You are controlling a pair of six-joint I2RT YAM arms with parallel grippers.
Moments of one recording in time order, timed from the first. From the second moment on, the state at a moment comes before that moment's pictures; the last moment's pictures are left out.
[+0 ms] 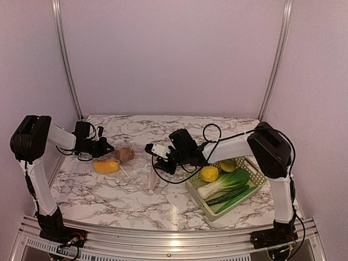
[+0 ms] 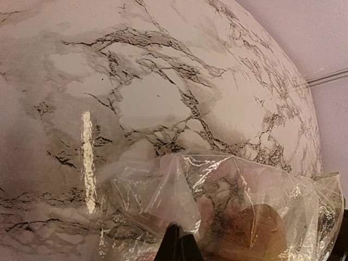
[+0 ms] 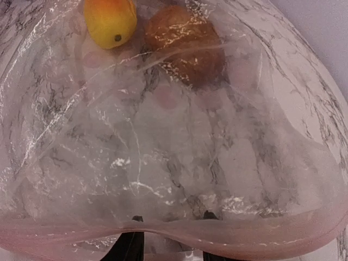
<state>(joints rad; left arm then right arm) -0.08 1.94 0.96 0.16 0.55 -0.43 0.86 2.15 1.39 0.08 -0.24 -0.42</state>
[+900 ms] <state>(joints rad) -0.22 1.97 1.01 0.11 0.63 -0.31 0.87 2.36 1.55 0.26 -0.26 -0.31</state>
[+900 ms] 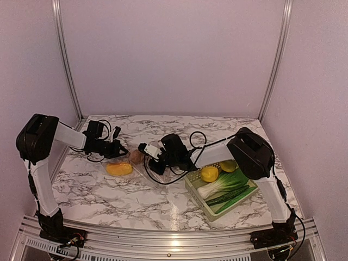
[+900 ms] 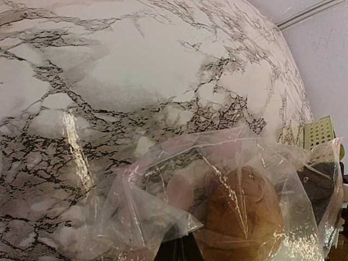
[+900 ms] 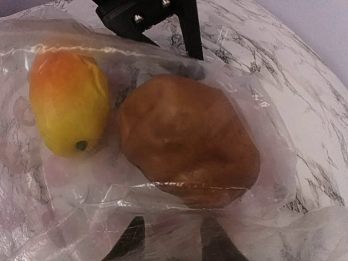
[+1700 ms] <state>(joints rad) -0.33 1.99 1.10 -0.11 0.63 -0.09 0.87 2.25 1.42 0.47 -0.42 -0.27</state>
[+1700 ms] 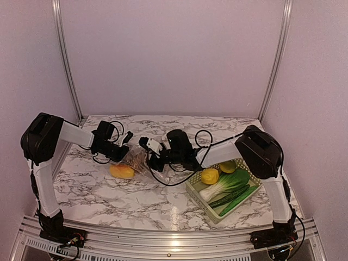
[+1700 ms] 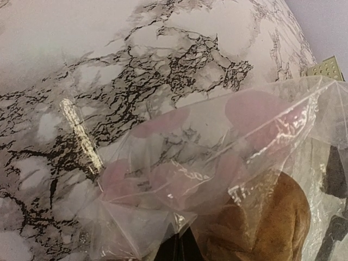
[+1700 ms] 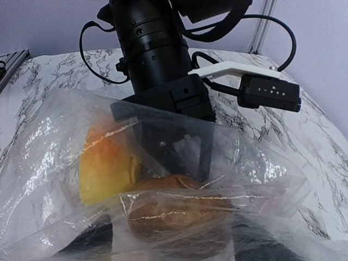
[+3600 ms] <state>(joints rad) -0.10 1.95 0.98 0.11 0.45 -0.41 0.83 1.75 1.10 0.11 -0.29 -0.19</state>
